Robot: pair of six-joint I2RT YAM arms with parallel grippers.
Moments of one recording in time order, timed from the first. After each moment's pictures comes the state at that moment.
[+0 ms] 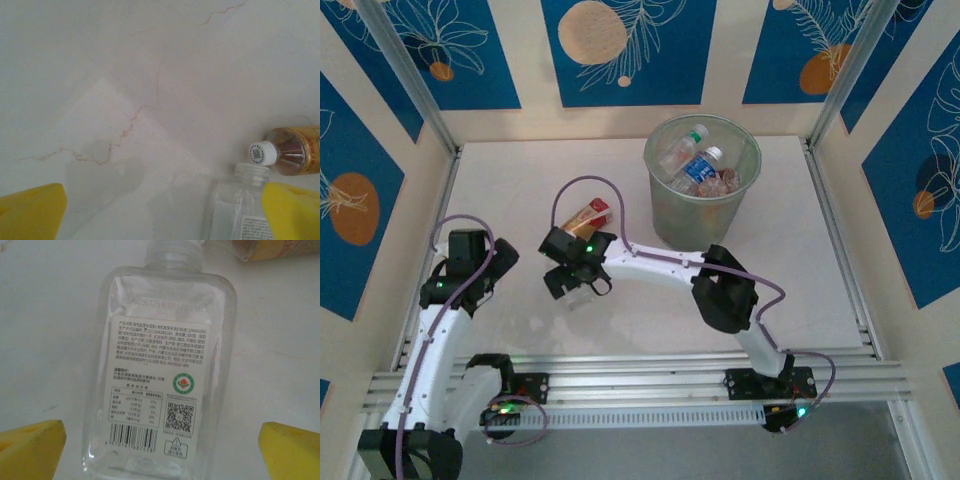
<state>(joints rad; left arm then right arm) -0.01 0.81 0.75 -0.83 -0.18 -0.75 1.13 2.15 1.81 -0.81 0.15 0.50</state>
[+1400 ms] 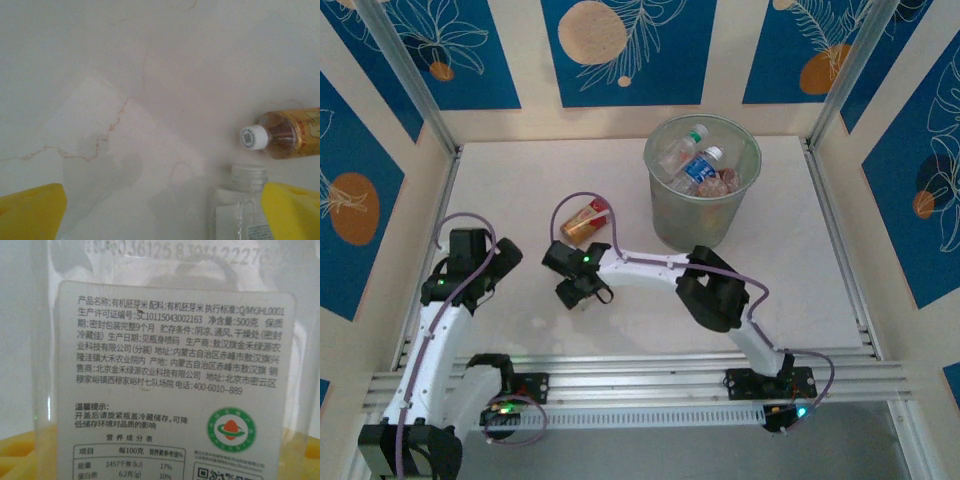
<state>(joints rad) 0.00 0.83 0.76 -0.82 -0.10 -0.71 1.13 2.16 1.70 -0.76 0.15 0.40</state>
